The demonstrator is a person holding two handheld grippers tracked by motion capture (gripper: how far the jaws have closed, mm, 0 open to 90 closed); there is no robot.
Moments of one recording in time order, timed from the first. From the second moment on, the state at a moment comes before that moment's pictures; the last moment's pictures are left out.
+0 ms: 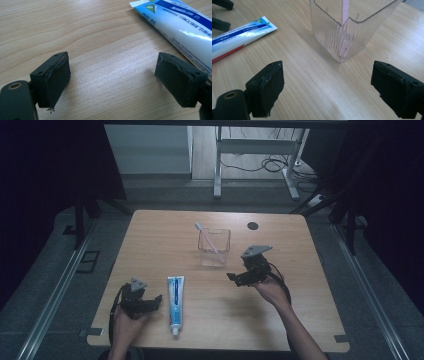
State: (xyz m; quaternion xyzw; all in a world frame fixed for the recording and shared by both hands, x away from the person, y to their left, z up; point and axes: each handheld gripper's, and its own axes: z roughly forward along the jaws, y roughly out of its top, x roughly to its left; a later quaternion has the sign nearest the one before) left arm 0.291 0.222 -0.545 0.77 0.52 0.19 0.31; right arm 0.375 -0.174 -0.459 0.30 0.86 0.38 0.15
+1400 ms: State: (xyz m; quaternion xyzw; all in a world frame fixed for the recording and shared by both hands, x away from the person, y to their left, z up) left arm 0.292 0.222 -0.545 0.77 0.52 0.19 0.31; right arm 0.313 -0.253 -0.517 0.38 0.84 0.36 0.15
